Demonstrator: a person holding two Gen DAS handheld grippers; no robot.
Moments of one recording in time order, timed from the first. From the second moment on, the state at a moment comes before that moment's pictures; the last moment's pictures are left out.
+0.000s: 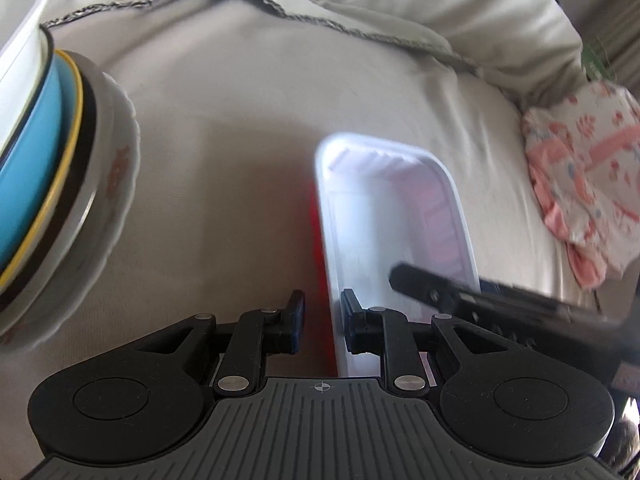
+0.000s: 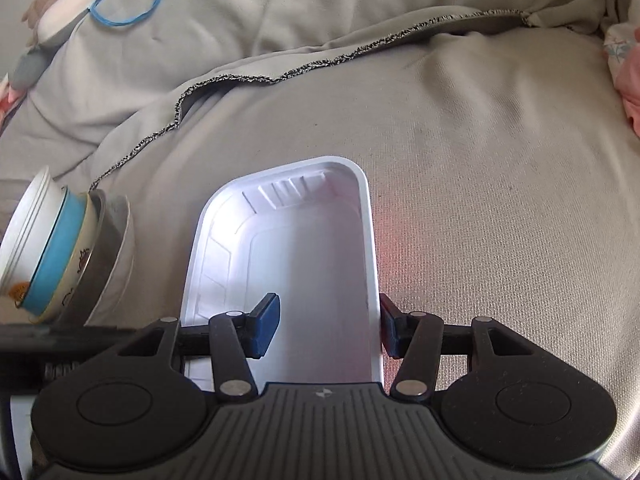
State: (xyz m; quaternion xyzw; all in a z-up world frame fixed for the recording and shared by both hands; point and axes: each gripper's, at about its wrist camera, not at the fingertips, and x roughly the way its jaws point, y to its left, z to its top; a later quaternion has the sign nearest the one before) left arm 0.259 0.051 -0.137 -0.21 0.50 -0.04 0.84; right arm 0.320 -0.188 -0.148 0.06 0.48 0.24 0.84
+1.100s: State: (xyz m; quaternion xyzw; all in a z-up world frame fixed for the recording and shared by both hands) left arm 0.255 0.050 -0.138 -0.17 0.53 -0.06 0.83; right arm 0.297 -0.214 -0.158 0.16 0.51 0.27 0.80
